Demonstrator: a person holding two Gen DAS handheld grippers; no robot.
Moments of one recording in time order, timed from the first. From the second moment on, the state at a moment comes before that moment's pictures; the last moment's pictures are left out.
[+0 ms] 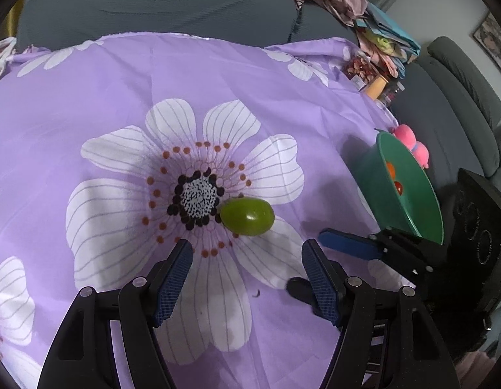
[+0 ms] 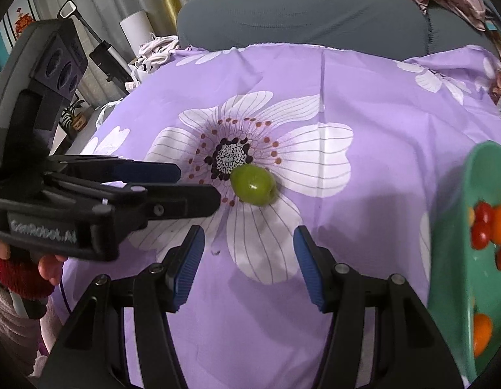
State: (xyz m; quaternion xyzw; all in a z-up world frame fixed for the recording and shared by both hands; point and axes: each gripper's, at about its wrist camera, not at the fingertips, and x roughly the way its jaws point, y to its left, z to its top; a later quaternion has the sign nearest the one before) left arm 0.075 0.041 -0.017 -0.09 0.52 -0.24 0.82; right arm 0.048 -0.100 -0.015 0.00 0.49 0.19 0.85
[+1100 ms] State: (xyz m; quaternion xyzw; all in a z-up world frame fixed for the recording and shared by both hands) left arm 0.107 0.023 -0.042 -0.11 0.53 -0.29 0.79; right arm 0.089 -0.092 -0.039 0.02 0.51 0.21 0.84
